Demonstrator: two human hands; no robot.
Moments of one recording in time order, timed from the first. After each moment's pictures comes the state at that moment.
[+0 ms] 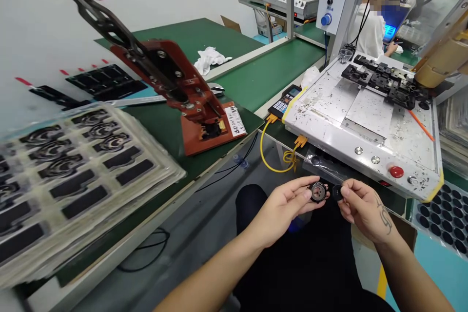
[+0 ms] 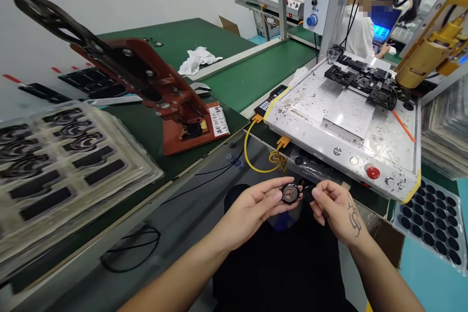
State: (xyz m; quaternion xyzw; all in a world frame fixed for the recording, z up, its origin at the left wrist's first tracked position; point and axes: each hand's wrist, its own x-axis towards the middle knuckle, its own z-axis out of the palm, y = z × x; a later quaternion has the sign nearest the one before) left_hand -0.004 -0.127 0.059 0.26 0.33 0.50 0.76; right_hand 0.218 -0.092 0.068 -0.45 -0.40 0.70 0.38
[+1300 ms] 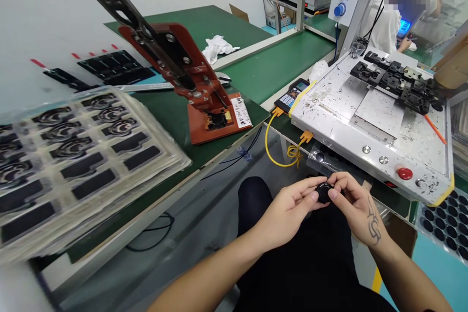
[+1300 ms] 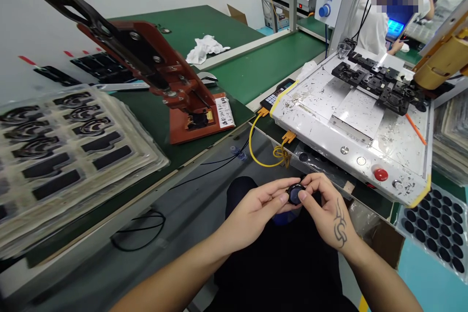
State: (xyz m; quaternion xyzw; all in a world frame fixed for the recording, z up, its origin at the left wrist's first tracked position) left_hand 0.003 -0.134 0.066 0.32 0.36 0.51 0.71; right_hand 0.201 -0.093 0.072 -0.44 -0.66 0.50 0.35
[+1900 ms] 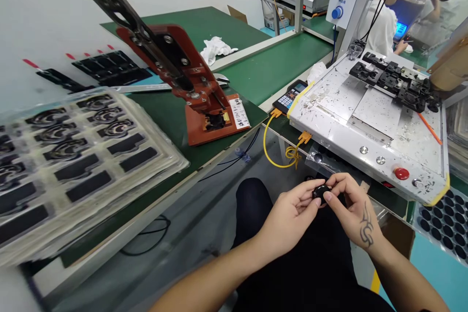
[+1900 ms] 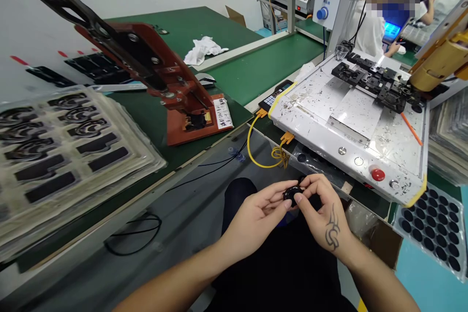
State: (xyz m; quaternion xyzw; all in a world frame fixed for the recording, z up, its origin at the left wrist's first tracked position) left_hand 0.013 -0.143 0.066 0.41 0.43 0.49 0.63; right_hand 0.196 -0.099 0.072 -0.44 -0.70 0.43 0.37
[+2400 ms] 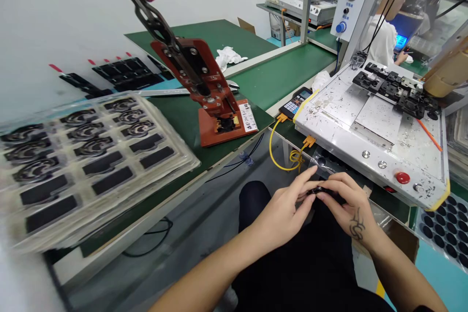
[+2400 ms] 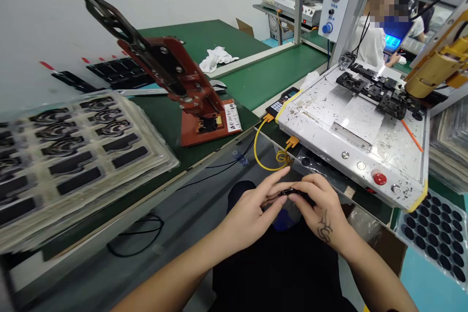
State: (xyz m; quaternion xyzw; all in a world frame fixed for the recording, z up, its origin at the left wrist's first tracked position) left_hand -0.017 -0.141 0.070 0.58 0.46 0.46 0.49; right_hand 0.186 -0.084 0.076 -0.35 -0.79 0.35 0.37
